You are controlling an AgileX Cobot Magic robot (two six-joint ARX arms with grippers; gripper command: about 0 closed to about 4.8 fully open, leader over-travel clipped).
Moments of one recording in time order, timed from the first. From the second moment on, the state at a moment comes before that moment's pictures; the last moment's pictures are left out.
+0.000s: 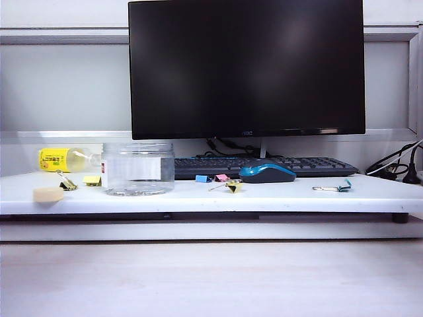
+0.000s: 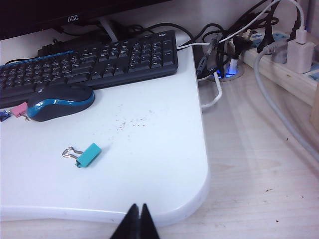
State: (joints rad) left arm -0.08 0.01 0.03 -0.21 -0.09 0.07; right arm 0.09 0.07 0.01 -0.07 -0.02 0.21
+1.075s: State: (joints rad) left arm -0.08 0.01 0.02 -0.21 -0.09 0.07; right arm 0.09 0.07 0.01 -0.11 -0.01 -0.07
